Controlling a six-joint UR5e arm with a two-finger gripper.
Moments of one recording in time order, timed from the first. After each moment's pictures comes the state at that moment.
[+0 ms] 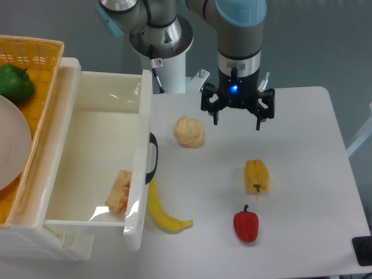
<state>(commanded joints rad) 2.60 -1.70 -1.54 -1.25 1.55 0.80</state>
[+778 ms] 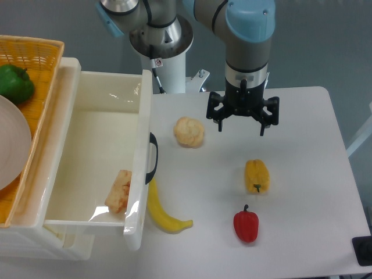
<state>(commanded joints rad) 2.60 -1.77 -1.56 -1.23 1.56 0.60</state>
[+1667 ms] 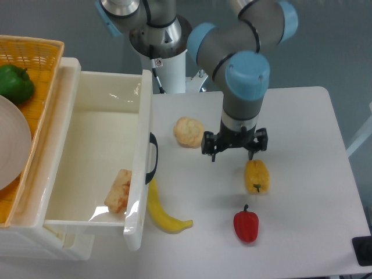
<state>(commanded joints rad) 2.56 -1.93 -1.62 -1.16 1.47 0.50</state>
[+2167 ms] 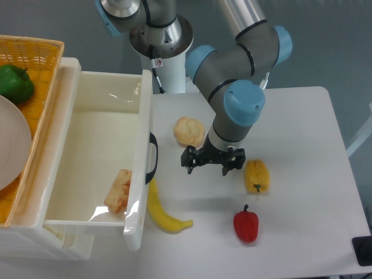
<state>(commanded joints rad) 2.51 -1.96 -1.63 -1.19 1.33 0.48</state>
